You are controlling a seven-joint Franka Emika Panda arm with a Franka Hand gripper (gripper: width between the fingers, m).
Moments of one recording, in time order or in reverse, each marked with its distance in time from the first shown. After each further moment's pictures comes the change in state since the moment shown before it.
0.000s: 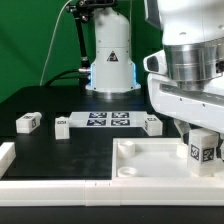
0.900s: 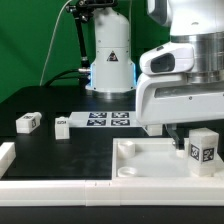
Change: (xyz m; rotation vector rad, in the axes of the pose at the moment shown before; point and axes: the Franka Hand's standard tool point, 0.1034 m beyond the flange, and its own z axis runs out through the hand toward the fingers) arm 0.000 -0.002 -0.003 -0.021 0.095 -0.965
